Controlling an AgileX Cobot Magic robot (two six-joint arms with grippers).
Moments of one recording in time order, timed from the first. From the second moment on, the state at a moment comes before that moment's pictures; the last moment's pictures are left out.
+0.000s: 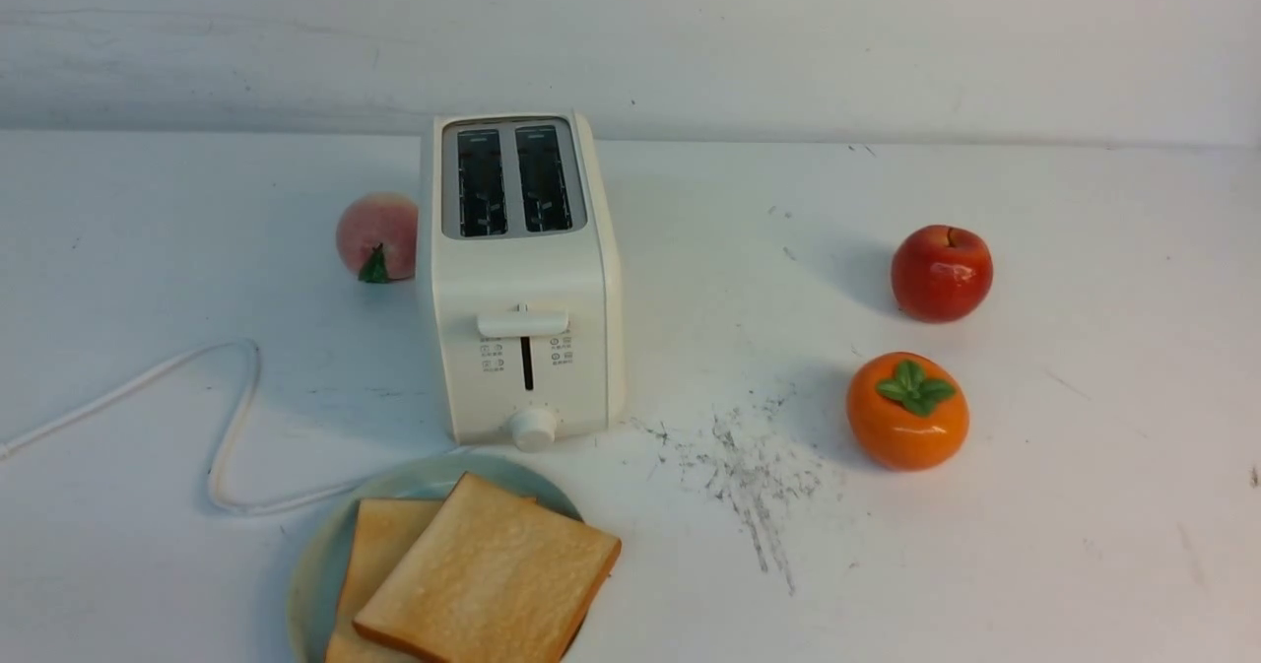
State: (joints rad) right arm -0.01 -0.01 -0.57 0.27 0.31 -0.15; left arm -0.10 0.08 -0.57 -0.23 0.75 -0.27
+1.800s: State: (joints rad) right arm -0.01 -0.01 -0.57 0.27 0.31 -0.15; left arm -0.10 -0.01 0.03 -0.04 0.39 -0.25
